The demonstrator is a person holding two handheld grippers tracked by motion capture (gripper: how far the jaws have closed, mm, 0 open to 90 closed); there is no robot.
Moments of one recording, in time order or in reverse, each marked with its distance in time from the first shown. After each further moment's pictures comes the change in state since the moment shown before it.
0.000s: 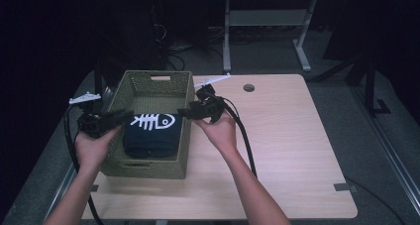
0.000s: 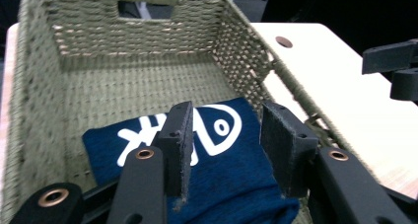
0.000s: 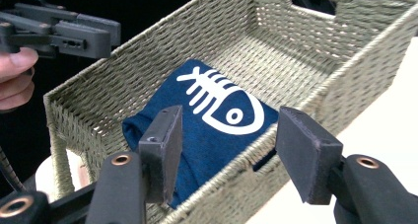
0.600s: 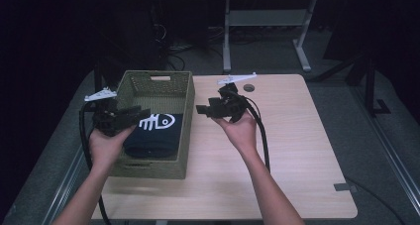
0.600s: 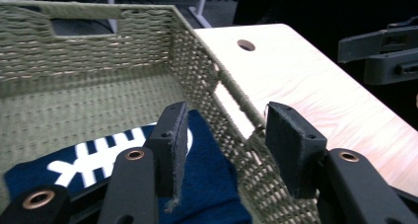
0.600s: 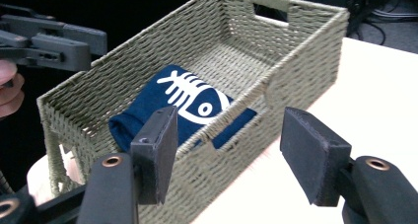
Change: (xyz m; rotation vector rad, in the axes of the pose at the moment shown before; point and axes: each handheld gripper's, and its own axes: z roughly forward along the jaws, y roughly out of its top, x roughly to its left) left arm -0.040 0.009 0.015 -0.004 -0.091 0.056; right arm -0.023 -0.012 -0.048 -0.051 -0.048 0.025
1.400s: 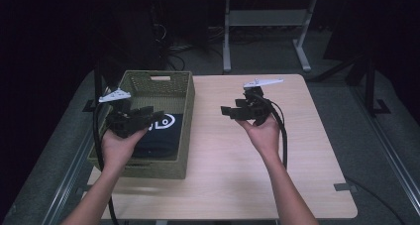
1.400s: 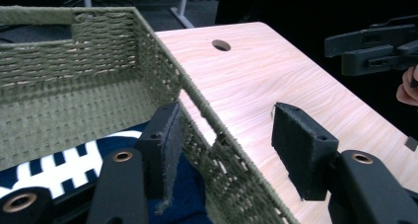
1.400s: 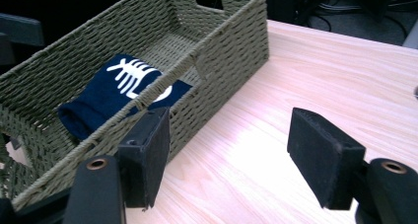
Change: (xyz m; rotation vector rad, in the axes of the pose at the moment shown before) left arm -0.029 0.002 0.015 -0.002 -0.056 0.033; right arm -0.036 -0.024 -0.041 -0.006 -0.135 0.043
